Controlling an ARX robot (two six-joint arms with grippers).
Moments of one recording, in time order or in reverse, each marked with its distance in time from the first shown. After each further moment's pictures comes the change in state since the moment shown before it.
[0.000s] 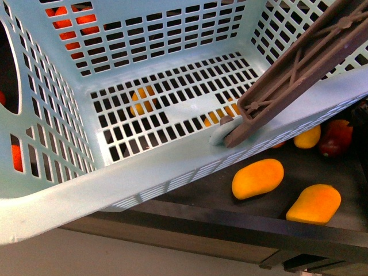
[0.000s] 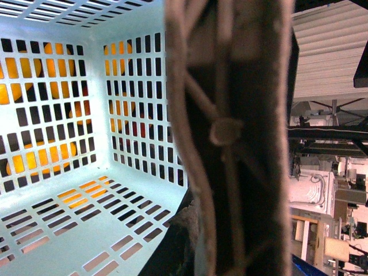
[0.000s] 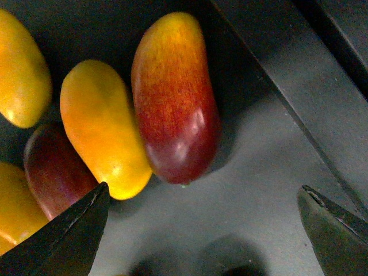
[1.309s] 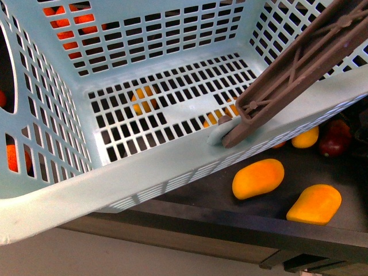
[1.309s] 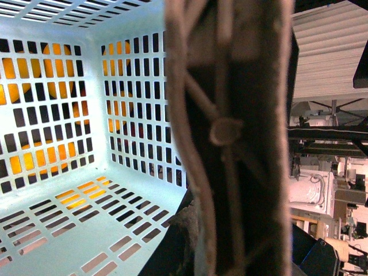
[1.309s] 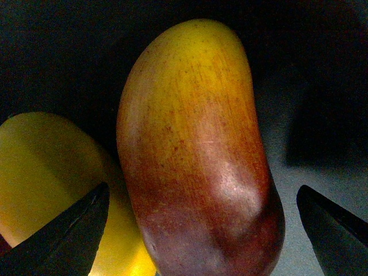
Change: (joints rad) left arm 0.000 0.000 0.000 0.000 -0.001 0.000; right arm 0.055 0.334 0.512 -0.332 0.079 0.078
